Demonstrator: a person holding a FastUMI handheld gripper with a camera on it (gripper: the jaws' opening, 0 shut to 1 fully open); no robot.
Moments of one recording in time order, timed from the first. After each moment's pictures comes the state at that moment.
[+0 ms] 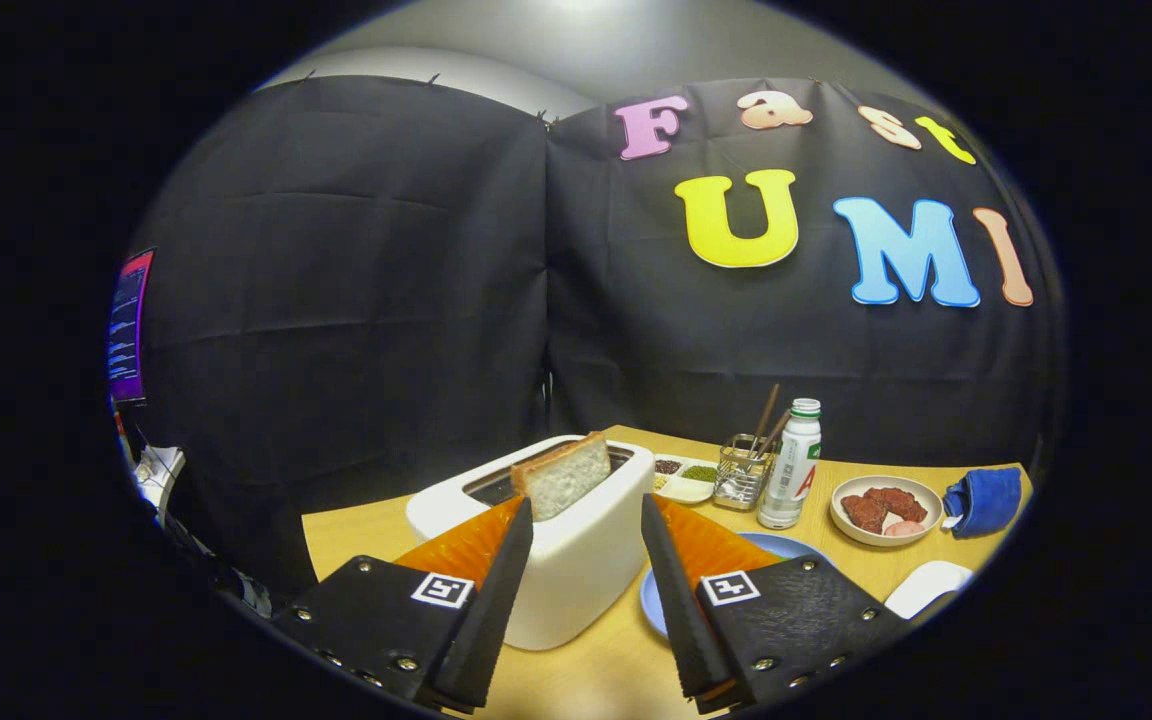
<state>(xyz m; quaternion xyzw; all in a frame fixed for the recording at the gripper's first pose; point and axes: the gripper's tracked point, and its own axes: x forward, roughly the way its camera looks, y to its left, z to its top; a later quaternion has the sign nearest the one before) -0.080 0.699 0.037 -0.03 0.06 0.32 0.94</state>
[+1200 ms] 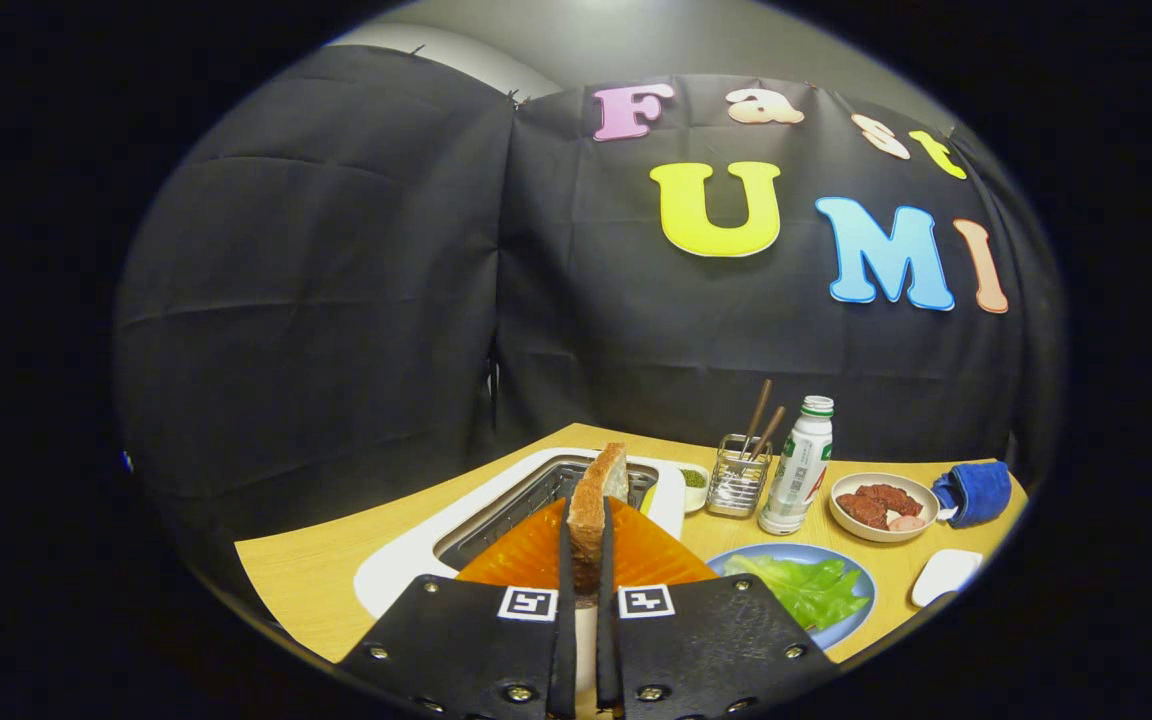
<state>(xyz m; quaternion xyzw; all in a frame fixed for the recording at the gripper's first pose) -0.021 0.752 0.022 -0.04 0.07 0.23 0.97</state>
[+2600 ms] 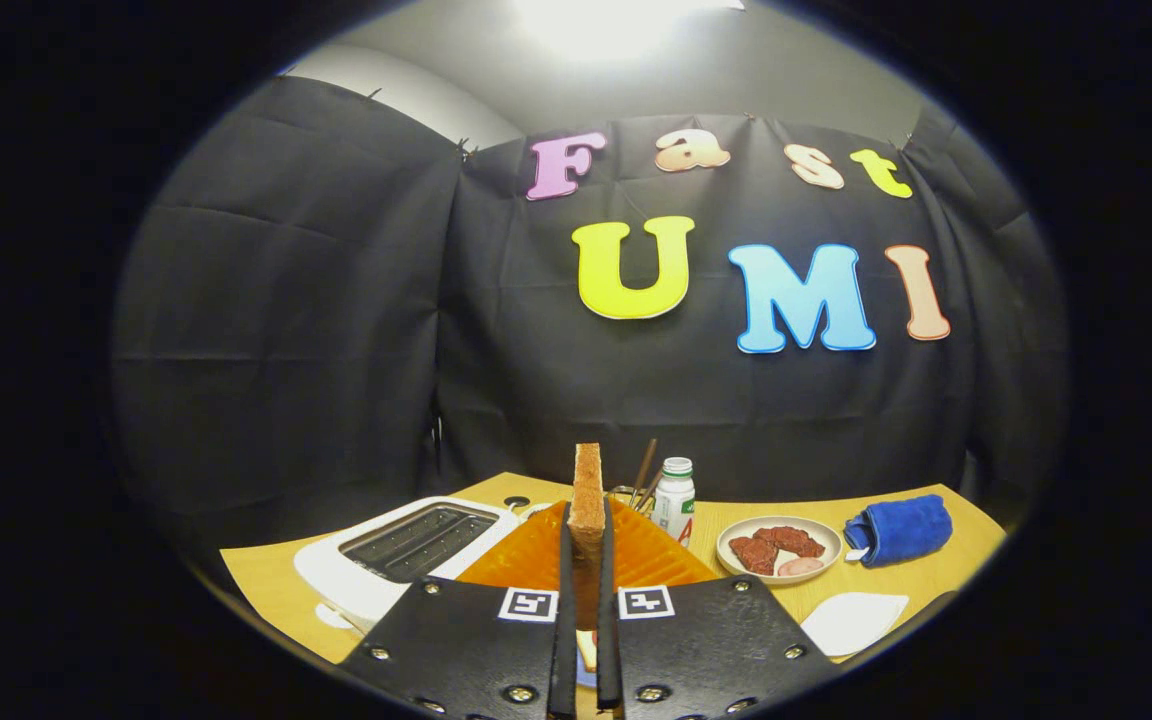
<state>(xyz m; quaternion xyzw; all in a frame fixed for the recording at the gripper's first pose) -0.024 0.612 0.088 -0.02 0.01 0.17 0.99</state>
